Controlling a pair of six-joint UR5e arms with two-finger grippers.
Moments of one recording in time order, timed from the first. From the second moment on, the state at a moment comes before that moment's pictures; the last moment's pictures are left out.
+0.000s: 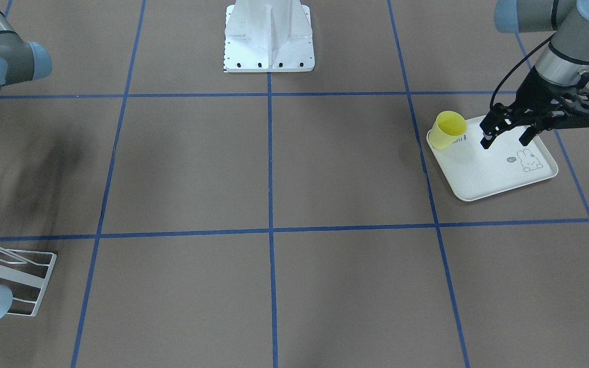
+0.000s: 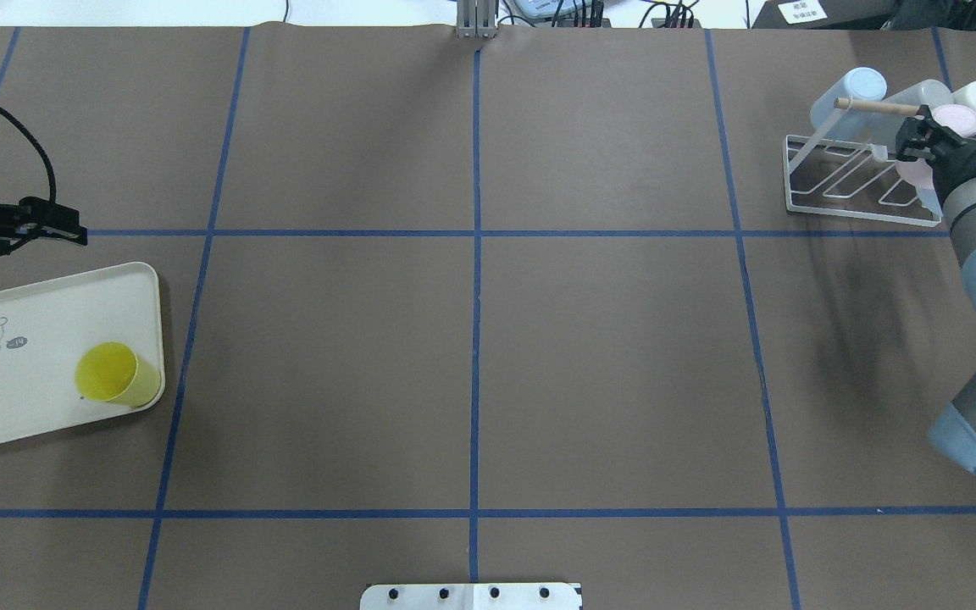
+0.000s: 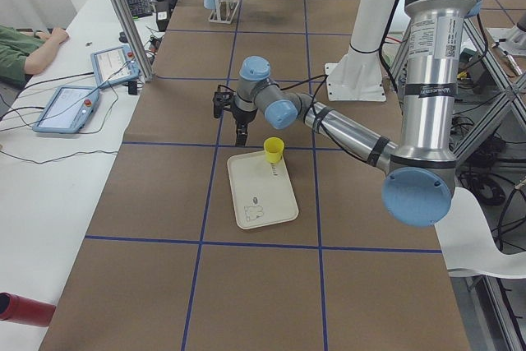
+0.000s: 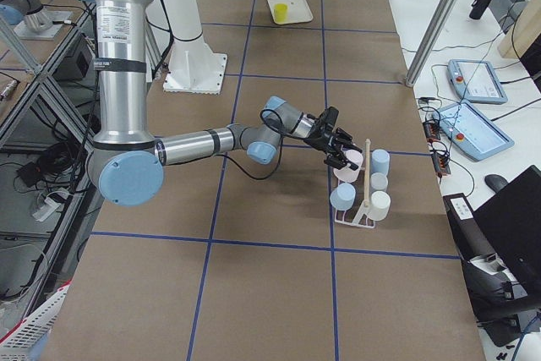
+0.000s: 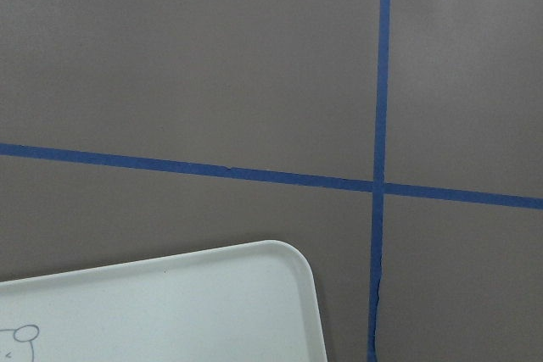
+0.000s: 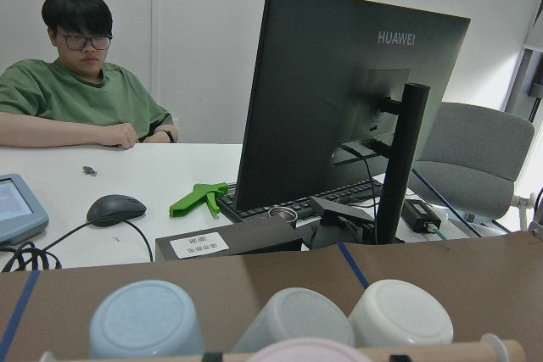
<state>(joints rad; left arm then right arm) -0.99 -1.58 -1.99 -1.89 -2.06 -0.98 0.82 -1.59 1.67 -0.72 0.93 1.13</state>
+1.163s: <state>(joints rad) -1.00 -1.58 -2.00 -1.89 -2.06 -0.99 0.81 -1.59 1.65 -0.72 0.94 1.15</state>
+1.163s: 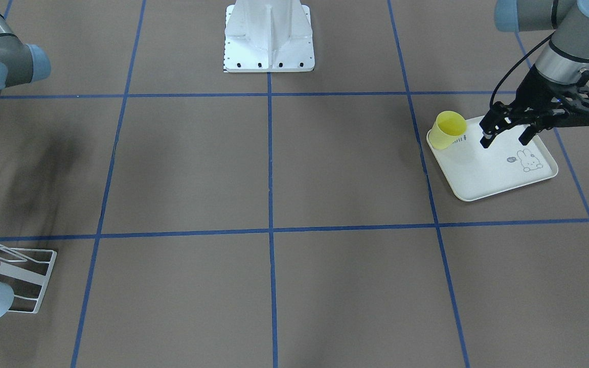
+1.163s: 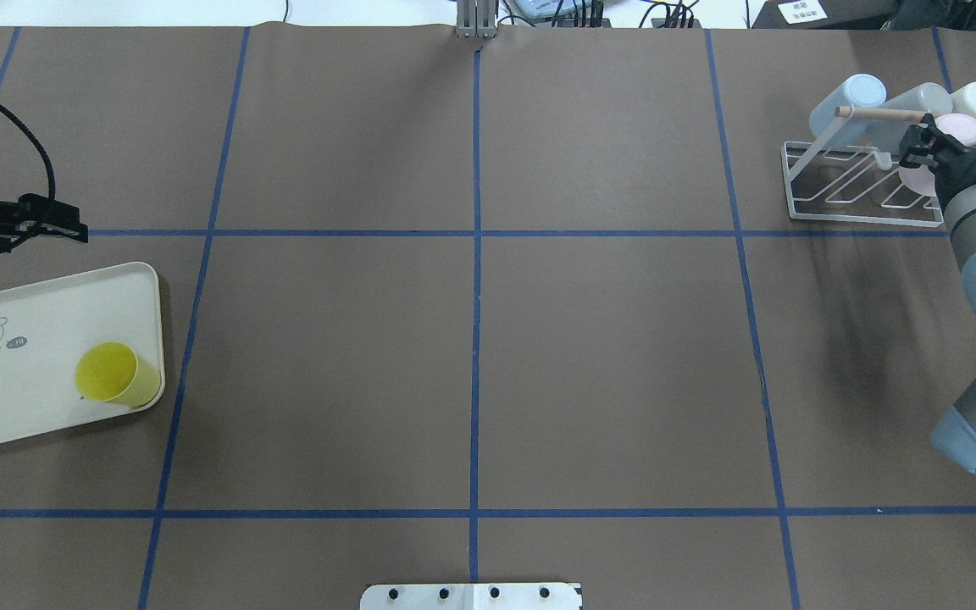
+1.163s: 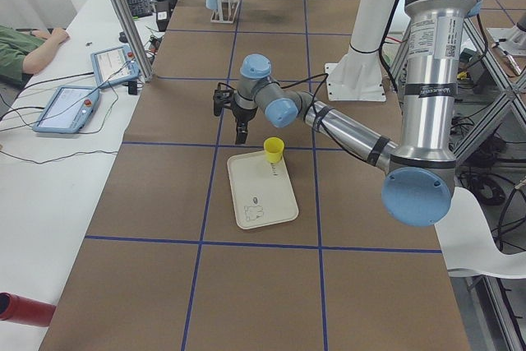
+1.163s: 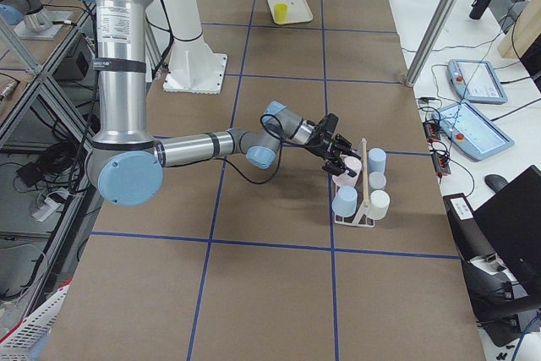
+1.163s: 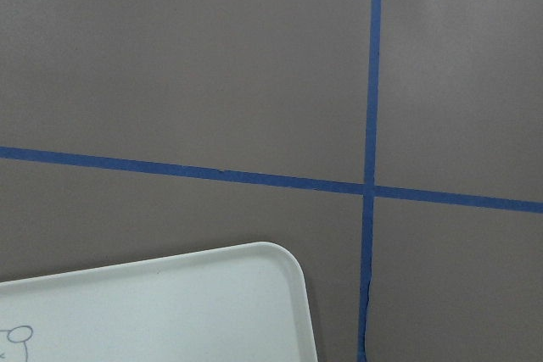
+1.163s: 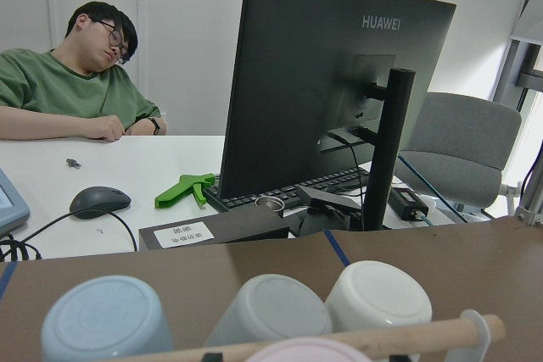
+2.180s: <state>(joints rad) -0.99 -1.58 -2.00 -1.89 -2.07 -0.98 0.82 -1.59 1.67 -0.66 0.92 1.16</state>
